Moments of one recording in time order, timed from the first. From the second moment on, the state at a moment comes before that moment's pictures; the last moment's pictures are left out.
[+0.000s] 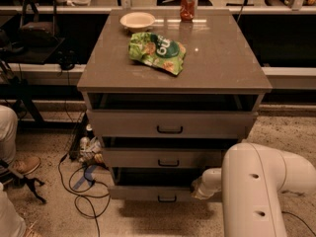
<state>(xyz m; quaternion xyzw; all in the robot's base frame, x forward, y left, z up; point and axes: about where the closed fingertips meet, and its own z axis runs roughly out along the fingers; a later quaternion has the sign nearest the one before) 0.577 -0.190 0.185 -0.66 0.73 0.03 0.15</state>
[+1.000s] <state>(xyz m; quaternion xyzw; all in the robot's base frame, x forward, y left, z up) 0.576 -0.190 0.187 -0.66 0.73 0.03 0.15</state>
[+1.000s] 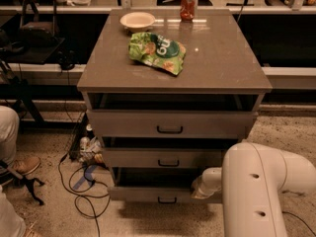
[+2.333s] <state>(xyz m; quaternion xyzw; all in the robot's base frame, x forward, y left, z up) 0.561 -0.183 0.165 -0.68 0.72 0.05 0.11</state>
